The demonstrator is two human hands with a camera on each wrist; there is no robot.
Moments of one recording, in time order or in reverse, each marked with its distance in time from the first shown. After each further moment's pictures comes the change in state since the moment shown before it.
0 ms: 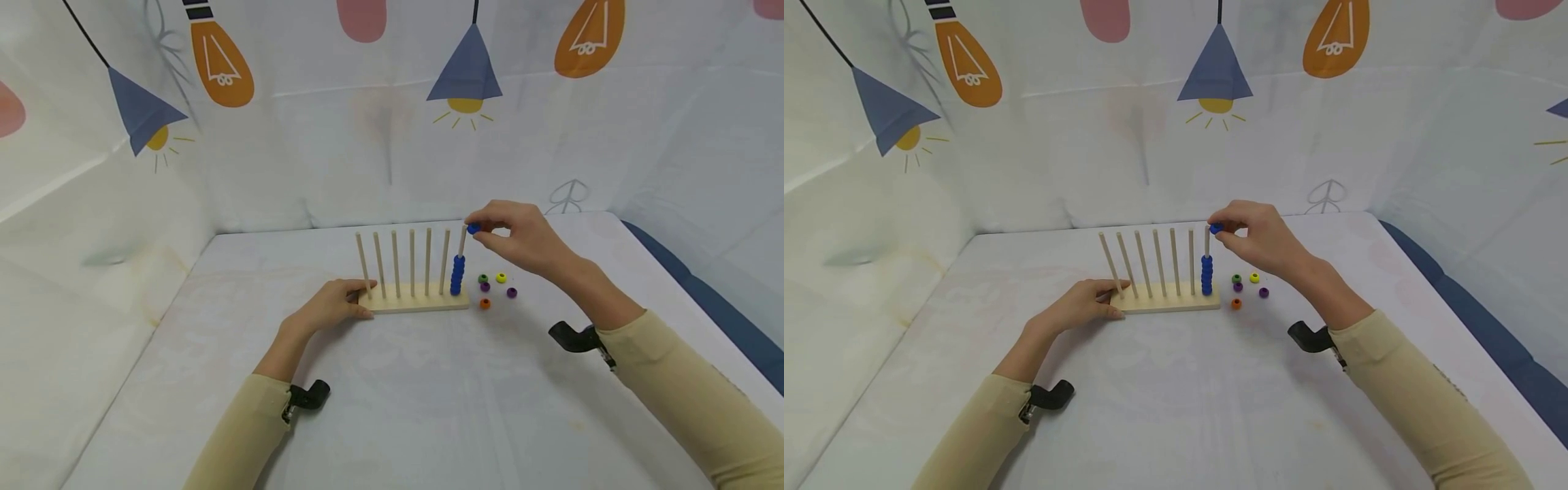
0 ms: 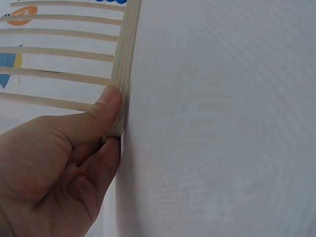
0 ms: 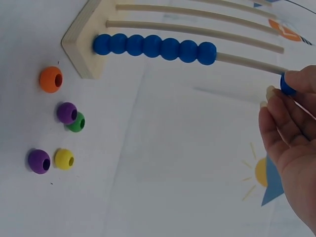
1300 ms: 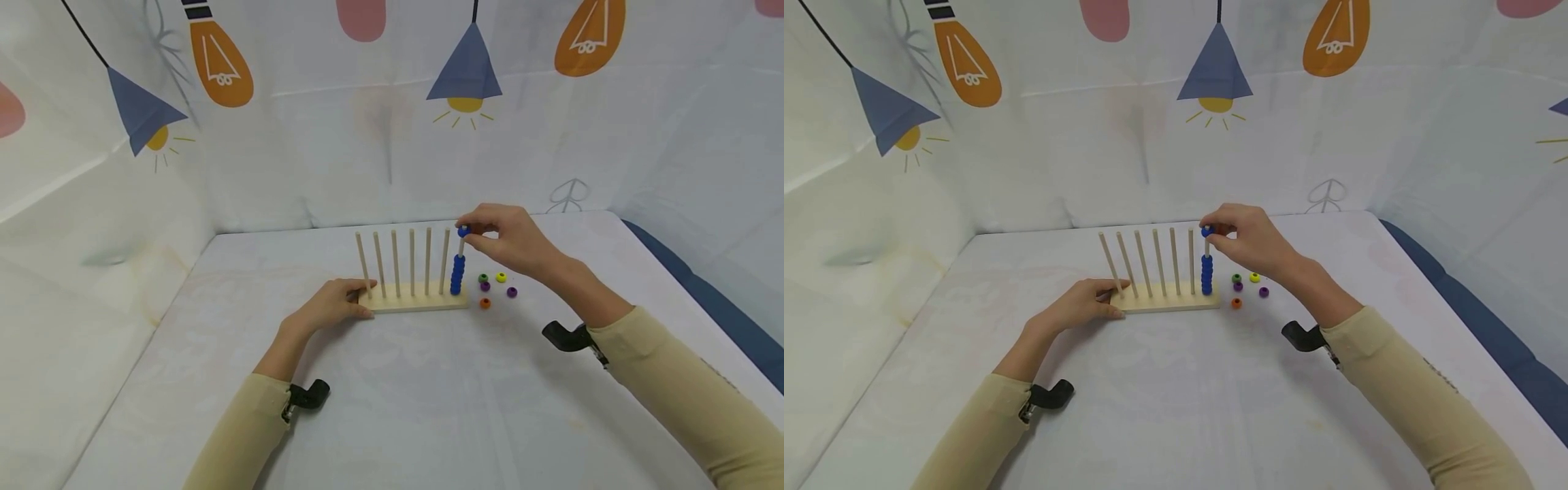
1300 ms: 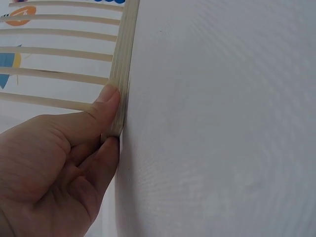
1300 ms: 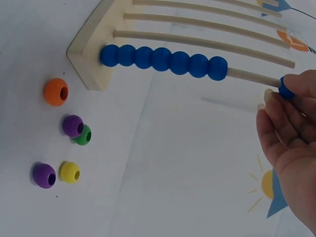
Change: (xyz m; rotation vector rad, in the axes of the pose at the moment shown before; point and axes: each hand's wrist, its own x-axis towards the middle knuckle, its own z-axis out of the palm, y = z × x) left_hand 0.001 -0.001 0.001 -0.003 0.001 0.000; right_hand 0.005 -0.005 0.011 0.019 -0.052 0.099
